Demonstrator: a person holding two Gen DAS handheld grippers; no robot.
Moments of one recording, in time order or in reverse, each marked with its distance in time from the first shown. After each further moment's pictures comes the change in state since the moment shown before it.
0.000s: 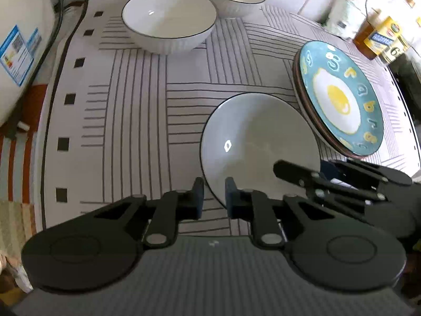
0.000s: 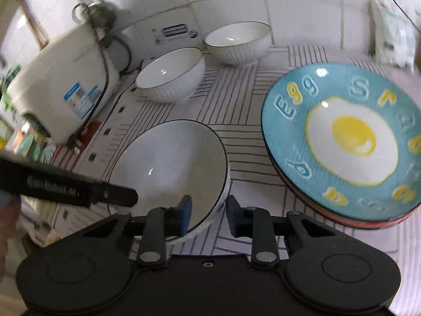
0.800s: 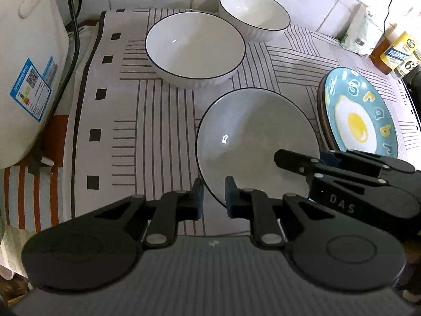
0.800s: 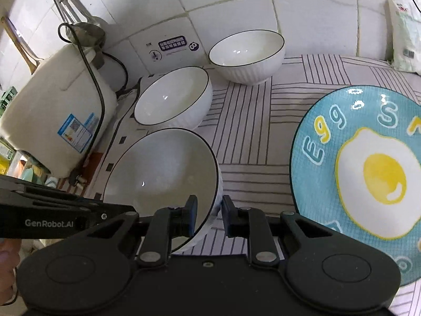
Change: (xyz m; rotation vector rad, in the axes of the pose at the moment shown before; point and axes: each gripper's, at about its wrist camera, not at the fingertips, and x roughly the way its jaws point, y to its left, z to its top) left arm -0.001 0.023 0.029 -0.011 -0.010 0.052; right arm 0.030 0.015 0.052 0.042 0.011 0.023
